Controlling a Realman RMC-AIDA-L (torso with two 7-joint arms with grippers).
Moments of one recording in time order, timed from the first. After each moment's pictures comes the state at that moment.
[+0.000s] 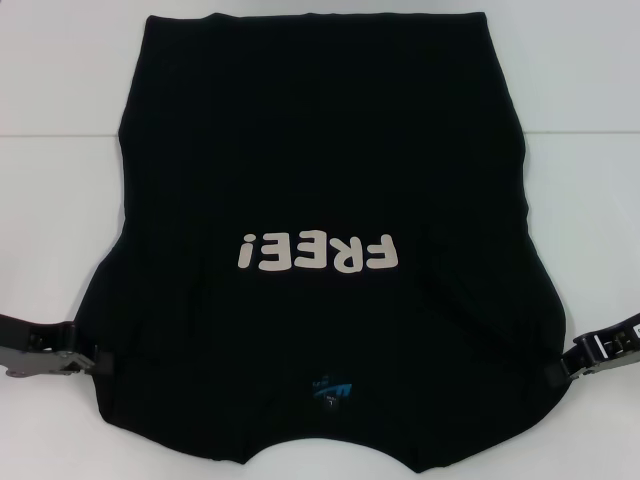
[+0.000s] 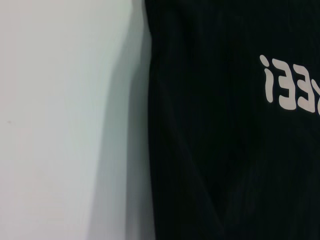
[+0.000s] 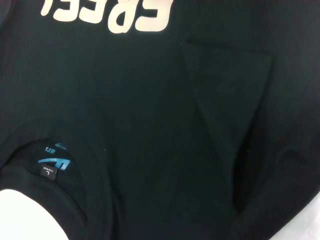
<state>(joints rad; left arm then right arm) -0.61 -1.92 0.60 0.66 2.57 1.54 -2.47 0.76 1.97 -0.73 -0.67 -2.68 -1.57 2.40</state>
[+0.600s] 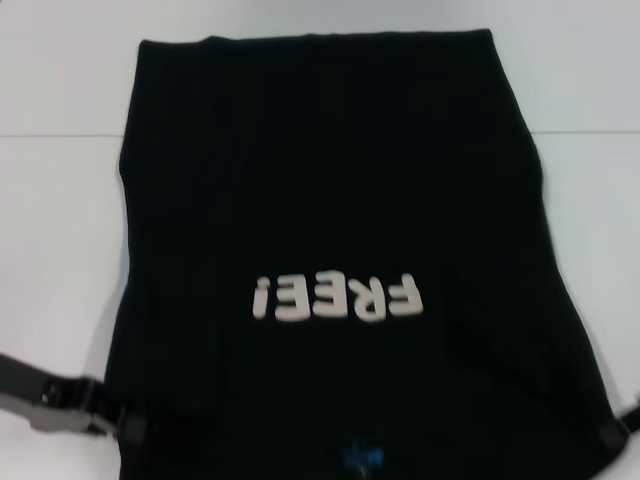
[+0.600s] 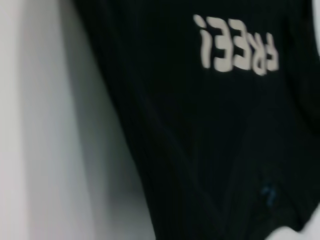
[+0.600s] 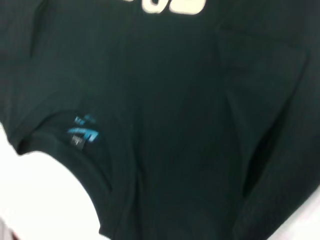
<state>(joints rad) -0.64 -1.89 0.60 0.57 2.57 1.77 -2.38 0.74 1.91 -0.73 -0.68 -2.71 -1.77 2.24</state>
